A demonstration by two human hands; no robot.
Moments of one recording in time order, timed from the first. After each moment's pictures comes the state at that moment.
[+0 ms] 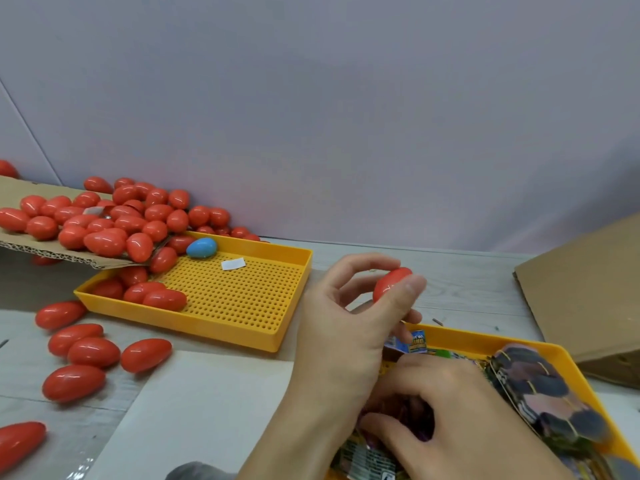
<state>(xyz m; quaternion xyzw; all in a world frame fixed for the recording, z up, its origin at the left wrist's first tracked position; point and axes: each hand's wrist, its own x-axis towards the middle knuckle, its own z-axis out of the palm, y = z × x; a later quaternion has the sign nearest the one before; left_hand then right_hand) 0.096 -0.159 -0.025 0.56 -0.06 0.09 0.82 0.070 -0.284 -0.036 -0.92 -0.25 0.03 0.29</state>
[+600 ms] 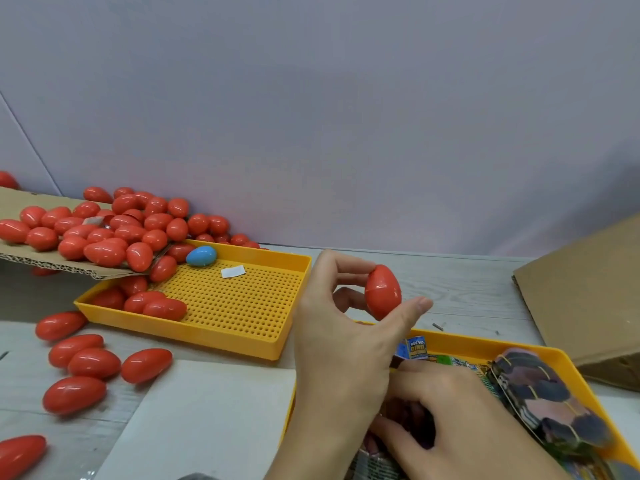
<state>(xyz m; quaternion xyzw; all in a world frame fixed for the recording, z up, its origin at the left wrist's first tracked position) 0.089 -0.159 -0.019 0.70 -0.04 0.24 0.67 0.072 -0.284 -0.040 -0.92 -0.26 0.03 0.28</state>
